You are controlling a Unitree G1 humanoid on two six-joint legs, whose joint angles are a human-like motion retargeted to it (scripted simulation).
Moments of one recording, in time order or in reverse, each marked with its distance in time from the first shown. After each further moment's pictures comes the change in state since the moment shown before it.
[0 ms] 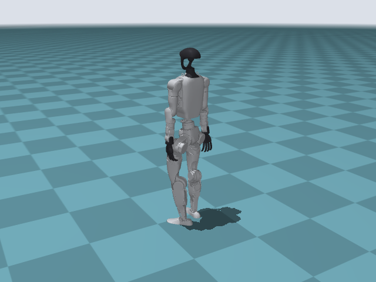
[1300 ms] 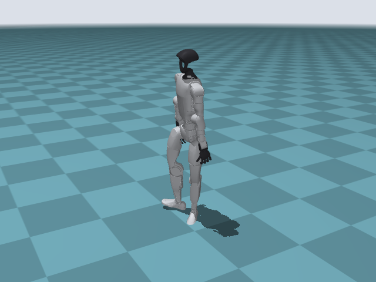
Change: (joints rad) left arm 0.008 0.139 0.138 0.056 -0.017 0.063 -0.094; right arm 0.018 0.035 0.005 -0.022 0.051 -0.028 -0.034; waist -0.041 -0.021 0.088; left_leg 0.168 0.091 0.450 -0.216 0.006 -0.040; right_leg 0.020 -0.096 -0.417 0.120 -0.214 -0.003
